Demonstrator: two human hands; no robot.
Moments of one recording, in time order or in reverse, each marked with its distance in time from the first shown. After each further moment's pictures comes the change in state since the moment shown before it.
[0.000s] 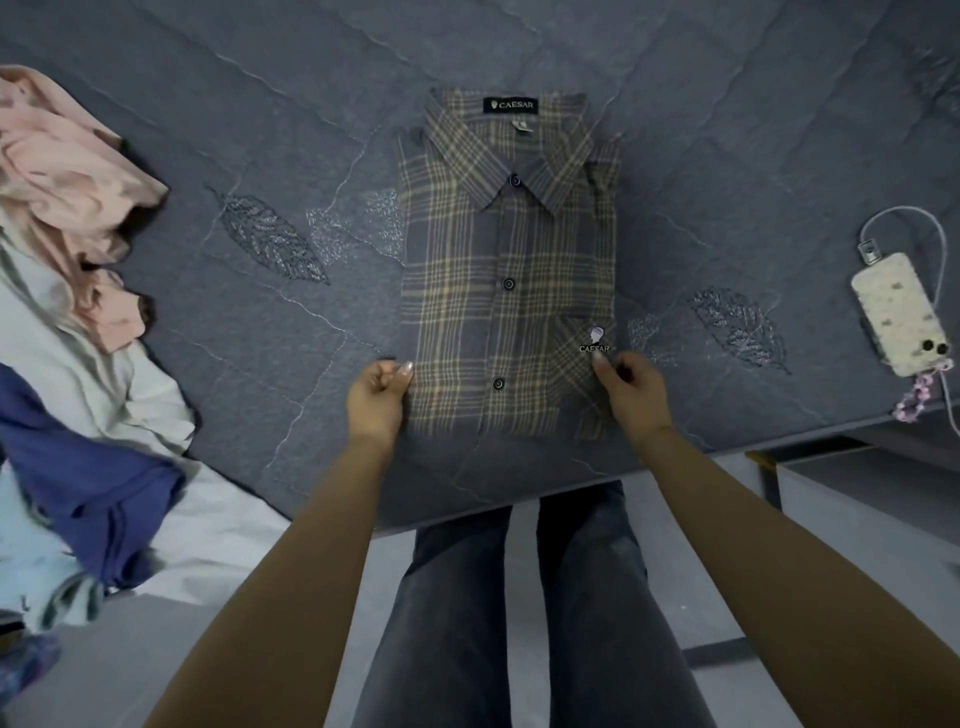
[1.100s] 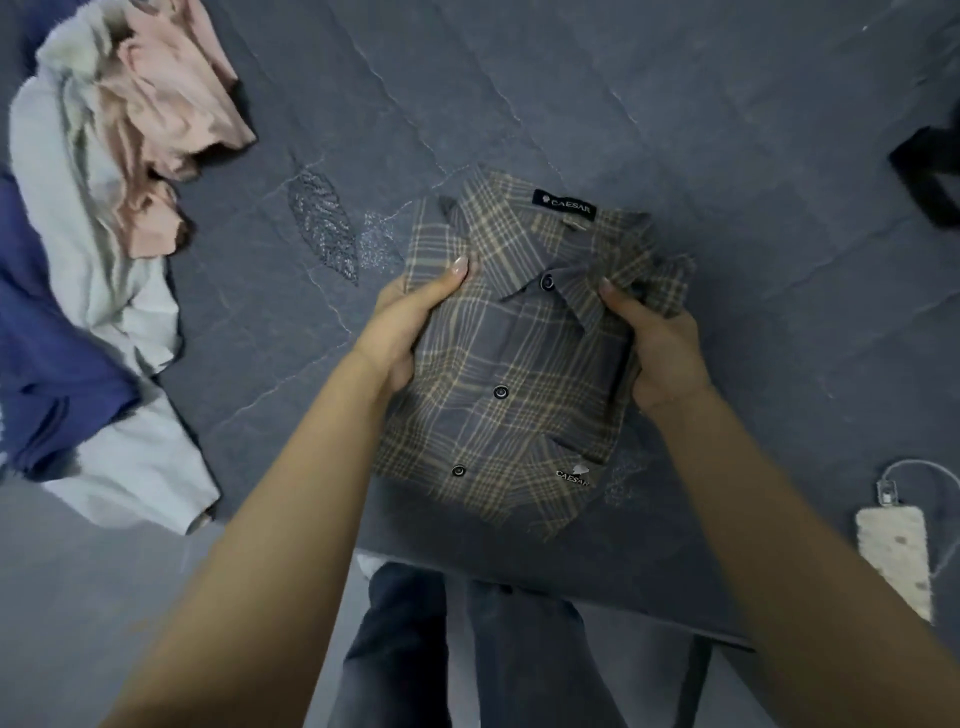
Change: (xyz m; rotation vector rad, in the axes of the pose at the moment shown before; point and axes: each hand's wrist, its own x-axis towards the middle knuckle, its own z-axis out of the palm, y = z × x) left_hand 0.024 0.121 0.044 -0.550 -0.112 0.012; right_hand 0.103 -0.174 0.002 0.373 -0.374 0.063
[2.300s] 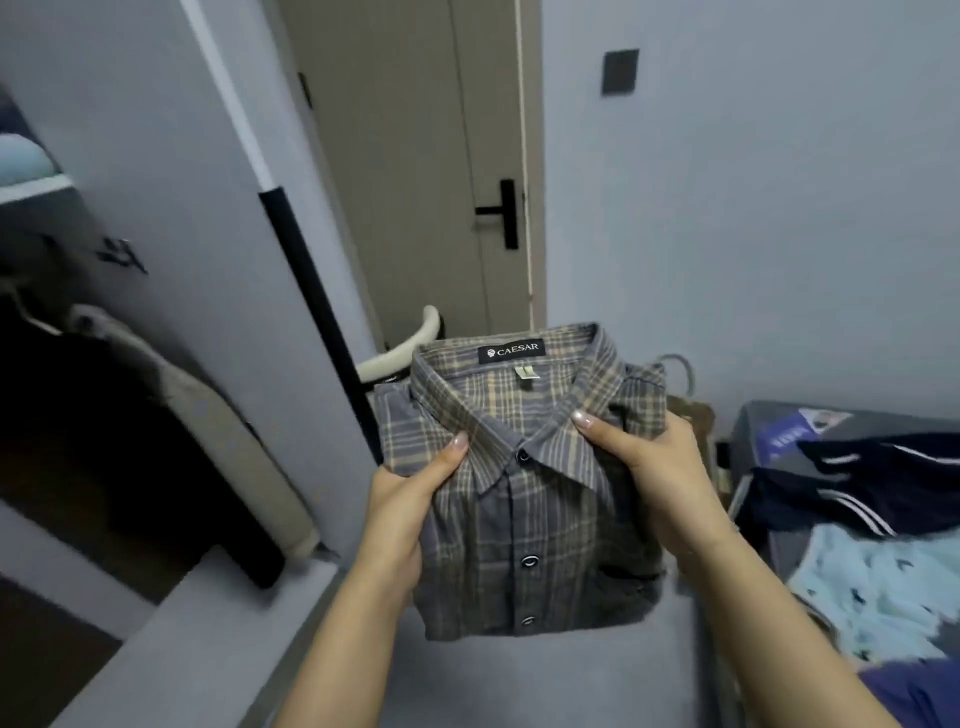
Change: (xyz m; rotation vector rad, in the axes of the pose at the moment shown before) left_hand -0.853 -0.194 -0.287 -0.982 1.513 0.889; right_hand -0.795 0.178 0.357 -0.637 -1.881 -0.232
